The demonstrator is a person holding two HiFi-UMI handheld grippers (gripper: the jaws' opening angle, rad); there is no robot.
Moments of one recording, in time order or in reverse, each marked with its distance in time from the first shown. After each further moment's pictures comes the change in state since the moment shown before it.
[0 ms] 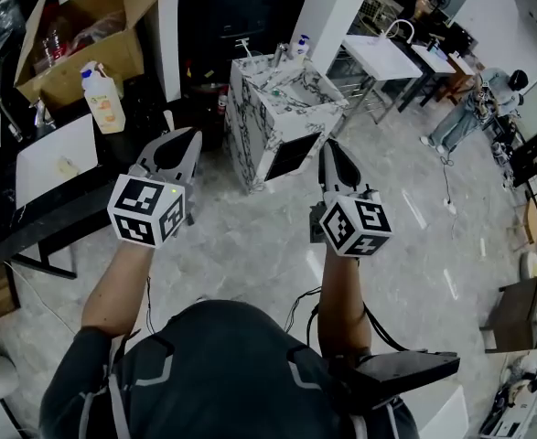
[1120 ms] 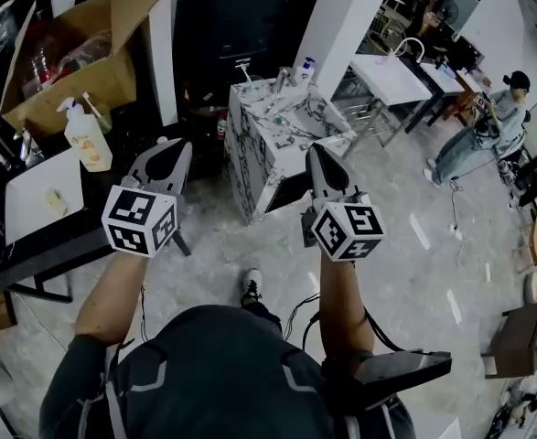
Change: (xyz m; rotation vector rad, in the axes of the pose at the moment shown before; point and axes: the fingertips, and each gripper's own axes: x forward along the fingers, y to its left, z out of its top) left arm 0.123 0.077 -0.021 0.020 0.013 0.060; right arm 0.150 -0.044 -0.021 -0.031 -0.018 0.128
